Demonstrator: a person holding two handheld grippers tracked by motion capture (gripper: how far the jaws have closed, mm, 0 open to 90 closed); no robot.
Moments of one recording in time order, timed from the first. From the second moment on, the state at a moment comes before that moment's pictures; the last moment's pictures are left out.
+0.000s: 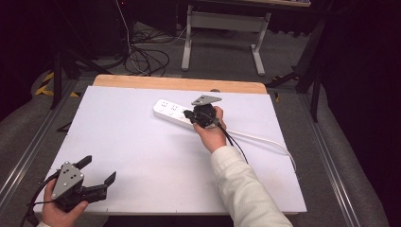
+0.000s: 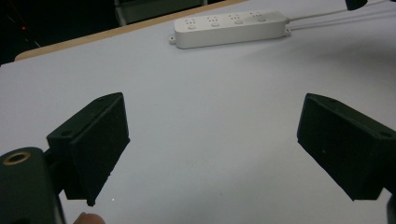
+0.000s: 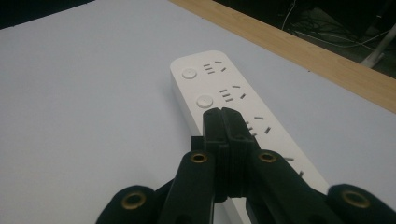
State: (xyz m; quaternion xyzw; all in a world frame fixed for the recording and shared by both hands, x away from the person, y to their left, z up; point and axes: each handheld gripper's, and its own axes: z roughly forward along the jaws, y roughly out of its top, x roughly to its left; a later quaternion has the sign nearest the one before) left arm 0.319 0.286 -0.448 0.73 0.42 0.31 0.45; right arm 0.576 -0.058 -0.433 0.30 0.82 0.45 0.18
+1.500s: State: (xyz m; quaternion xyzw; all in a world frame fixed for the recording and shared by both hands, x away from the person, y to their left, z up) left arm 0.320 0.287 -0.450 0.73 0.42 0.31 0.45; right arm 0.605 -0.037 -0.470 0.32 0.82 0.44 0.18
